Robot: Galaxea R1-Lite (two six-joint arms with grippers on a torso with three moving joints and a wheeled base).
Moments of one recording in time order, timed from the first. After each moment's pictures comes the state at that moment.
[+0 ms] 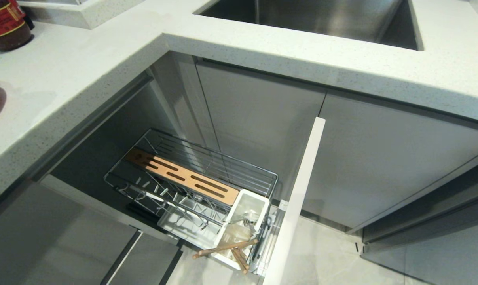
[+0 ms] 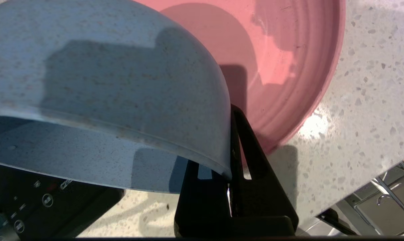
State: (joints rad) left arm 0.16 1.26 -1.77 1.03 0.37 -0.11; right arm 0.00 0.00 0.00 0.00 0.00 -0.01
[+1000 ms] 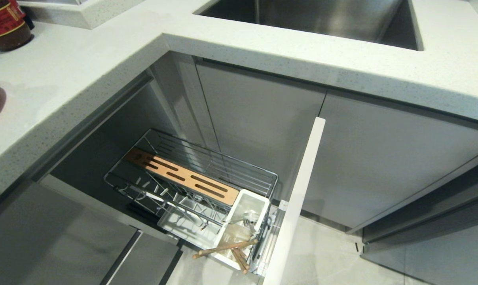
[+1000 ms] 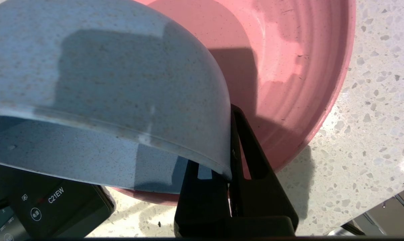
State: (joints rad) left arm 0.16 1.32 -1.78 1.03 0.37 -0.11; right arm 0.00 0.00 0.00 0.00 0.00 -0.01
